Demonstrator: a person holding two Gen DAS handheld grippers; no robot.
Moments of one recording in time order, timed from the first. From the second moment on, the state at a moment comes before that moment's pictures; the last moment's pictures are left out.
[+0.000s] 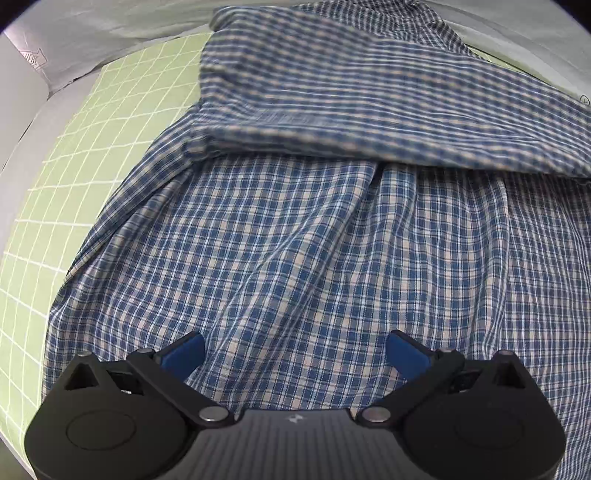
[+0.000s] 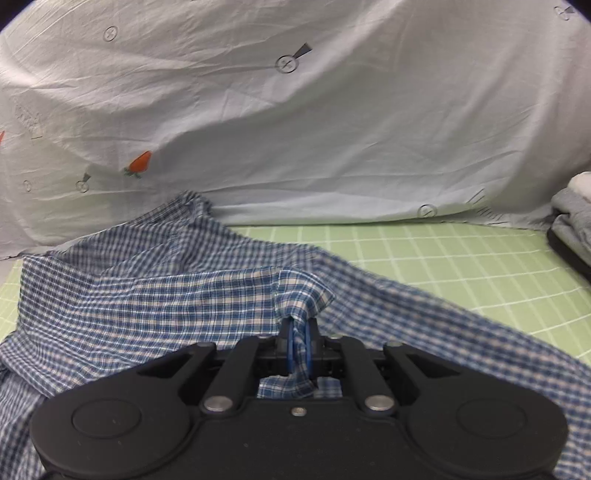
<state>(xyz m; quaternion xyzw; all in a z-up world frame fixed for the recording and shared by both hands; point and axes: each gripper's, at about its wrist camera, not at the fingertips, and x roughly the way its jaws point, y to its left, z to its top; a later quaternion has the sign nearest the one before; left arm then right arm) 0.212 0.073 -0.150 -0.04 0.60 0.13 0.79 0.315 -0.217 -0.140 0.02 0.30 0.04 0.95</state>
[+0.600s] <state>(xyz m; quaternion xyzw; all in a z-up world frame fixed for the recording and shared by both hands) 0.165 0.090 -0.120 -0.05 0.56 0.14 0.82 0.291 -0.238 -0.132 0.06 0.39 -0.03 0.92</state>
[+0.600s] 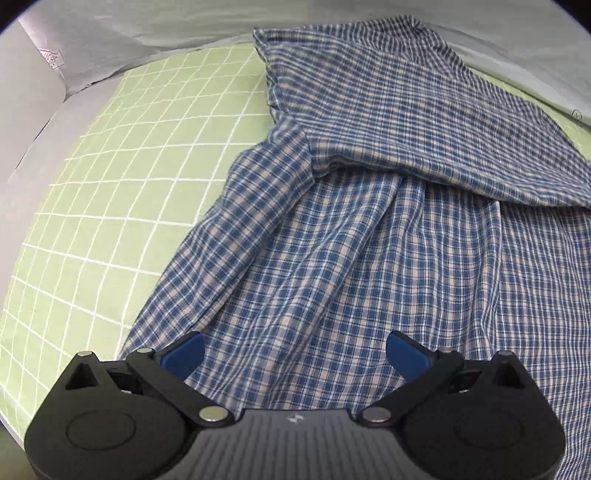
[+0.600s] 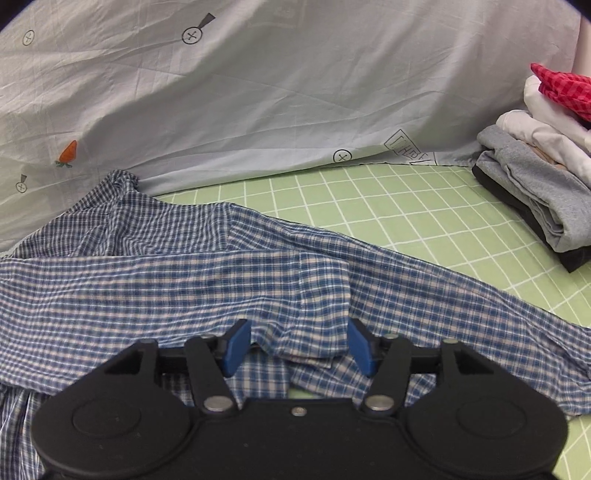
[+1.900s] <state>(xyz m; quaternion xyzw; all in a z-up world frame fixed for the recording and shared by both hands) -0.010 0.293 -0.130 -0.02 0.55 0.09 0.83 0.055 0.125 -0.142 0.12 0.42 0.16 0.88</state>
